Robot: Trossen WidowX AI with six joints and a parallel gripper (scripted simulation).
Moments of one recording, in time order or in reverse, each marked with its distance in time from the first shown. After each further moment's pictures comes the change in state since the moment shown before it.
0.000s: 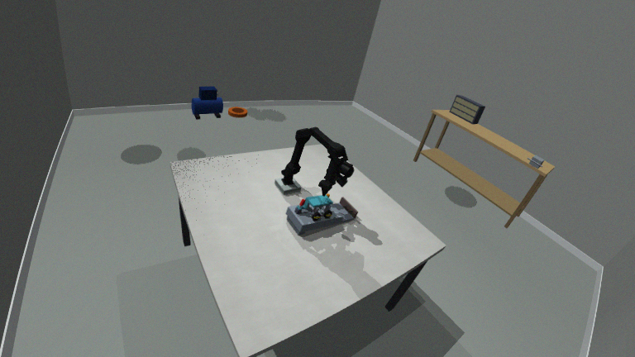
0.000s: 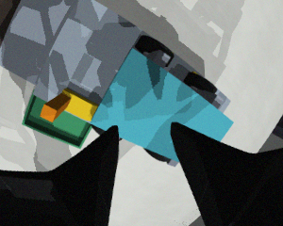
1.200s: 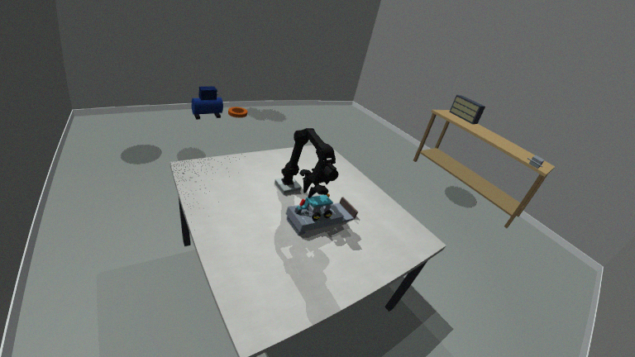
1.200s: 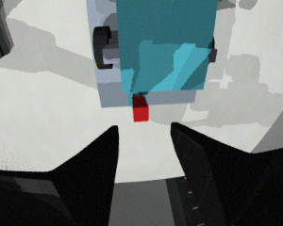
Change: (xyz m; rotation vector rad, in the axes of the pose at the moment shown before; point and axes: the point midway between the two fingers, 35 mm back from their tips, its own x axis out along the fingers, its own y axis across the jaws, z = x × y) arm 0.000 -0.090 -0.066 -0.981 0.181 0.023
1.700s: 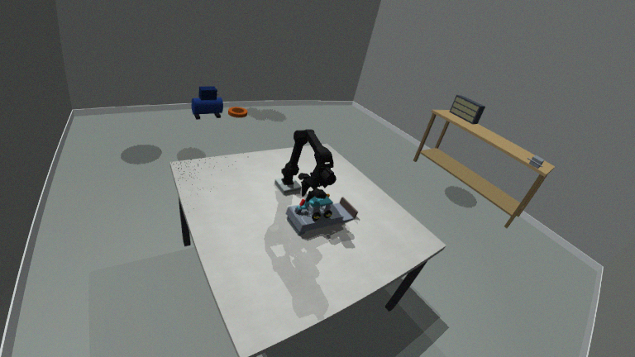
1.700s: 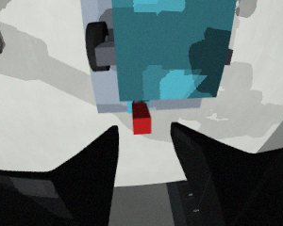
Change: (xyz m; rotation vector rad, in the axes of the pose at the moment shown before) arm 0.022 -0.001 0.000 -0.003 0.001 0.002
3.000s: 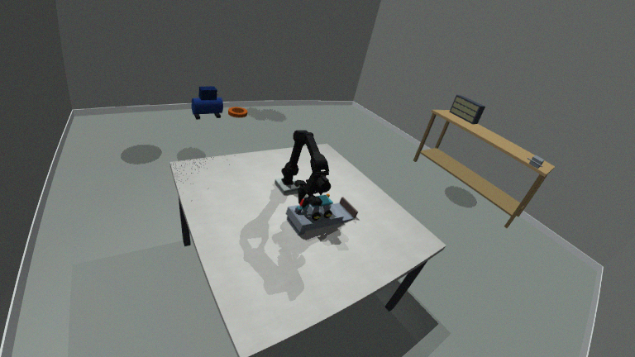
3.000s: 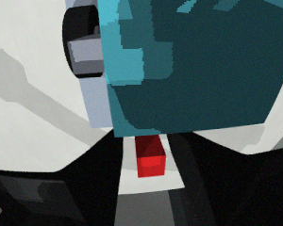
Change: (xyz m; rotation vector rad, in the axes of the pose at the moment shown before) arm 0.044 0.001 -0.001 0.001 0.004 -0.002
